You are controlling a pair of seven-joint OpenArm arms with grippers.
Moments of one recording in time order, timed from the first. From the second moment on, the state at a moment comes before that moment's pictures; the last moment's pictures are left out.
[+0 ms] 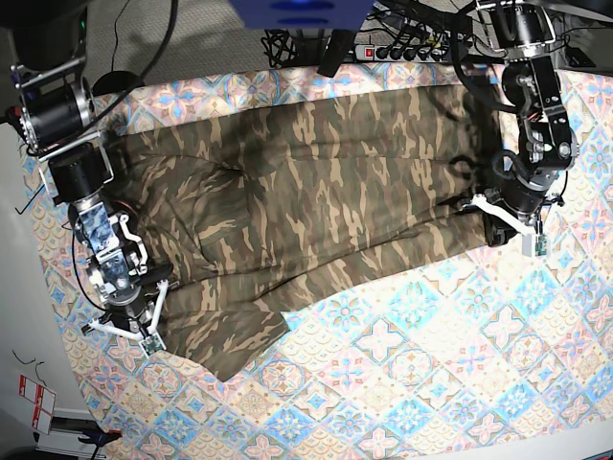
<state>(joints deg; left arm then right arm) 10.5 -14.6 -20.3 96.4 -23.2 -17.2 40.4 29.3 25.1 -29.8 50.8 1.1 2.5 -22.2</state>
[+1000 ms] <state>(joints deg) 16.0 -17.0 -23.9 102.7 -23.9 -17.4 39.9 28.3 27.3 -29.8 51.4 1.2 2.7 -22.7</state>
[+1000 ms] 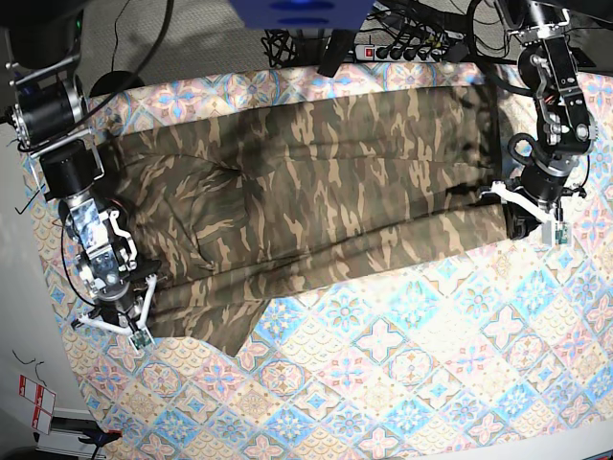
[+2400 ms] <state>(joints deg) 25.1 -17.1 -23.6 104.6 -23.7 -19.8 40.0 16.8 28.3 -21.7 60.1 1.6 3.0 -30.0</state>
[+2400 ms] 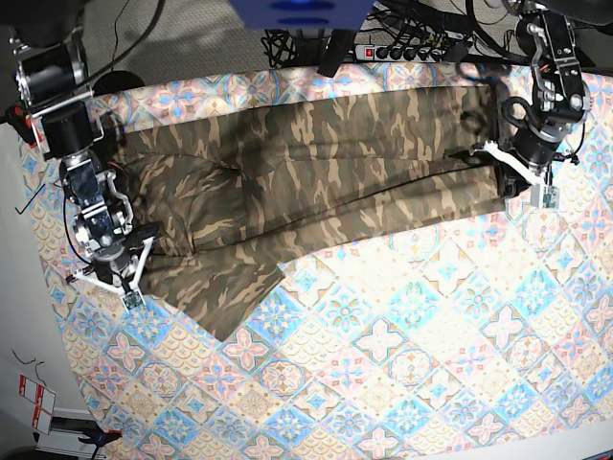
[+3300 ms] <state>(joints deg) 25.1 -16.8 -22.2 104.6 -22.9 -19.6 39.9 11.4 25.1 -13.1 86.1 1.9 2.2 -52.6</state>
